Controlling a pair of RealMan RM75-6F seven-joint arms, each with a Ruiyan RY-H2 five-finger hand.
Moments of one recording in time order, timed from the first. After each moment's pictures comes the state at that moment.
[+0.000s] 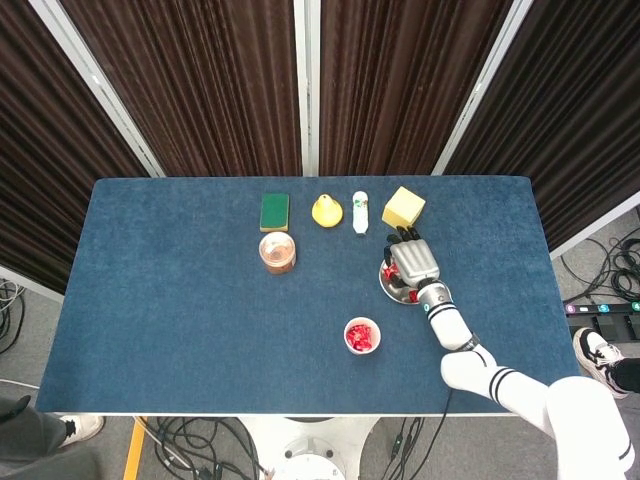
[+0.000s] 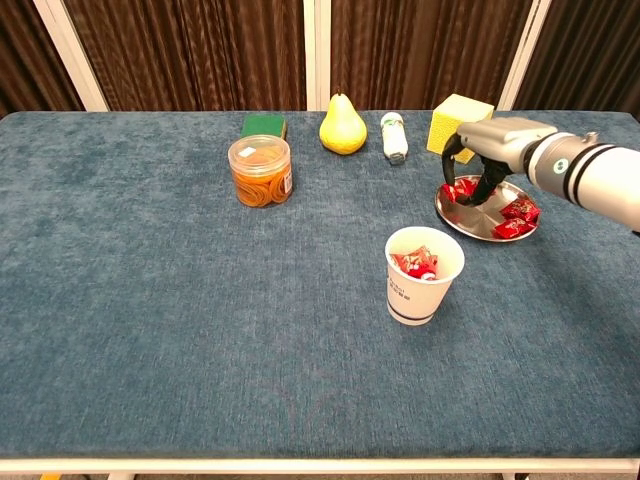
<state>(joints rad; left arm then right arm) 0.16 -1.18 -0.03 -1.49 1.45 1.64 -0.04 0.84 -1.73 0.22 -0.98 -1.03 0.73 -0.27</state>
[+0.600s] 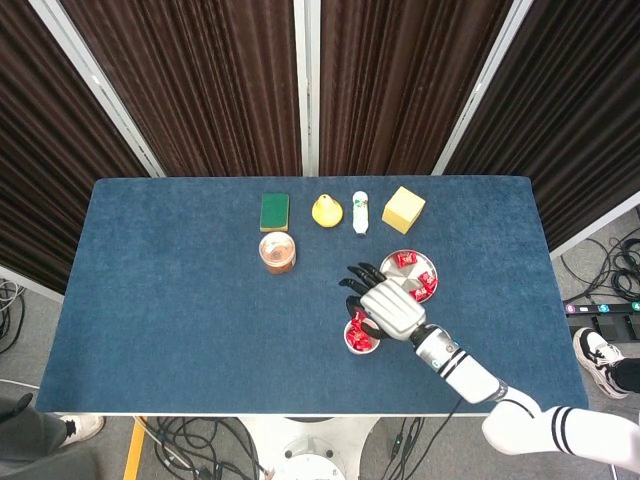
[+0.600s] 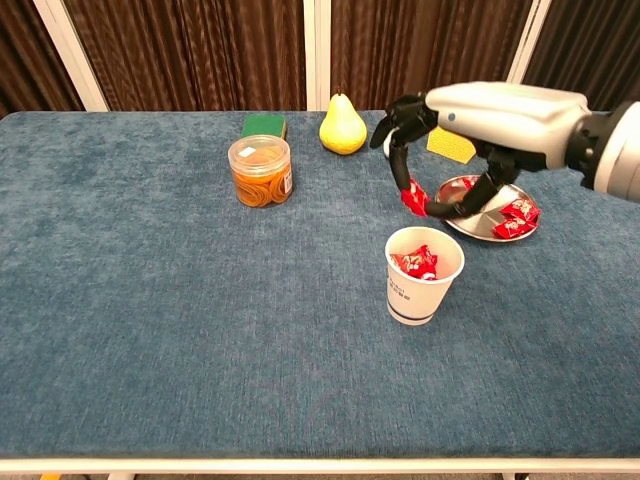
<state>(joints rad) 0.16 -1.17 -0.03 -1.51 1.46 1.65 -0.03 0.74 -1.39 0.09 -1.62 -1.45 0.93 -0.13</state>
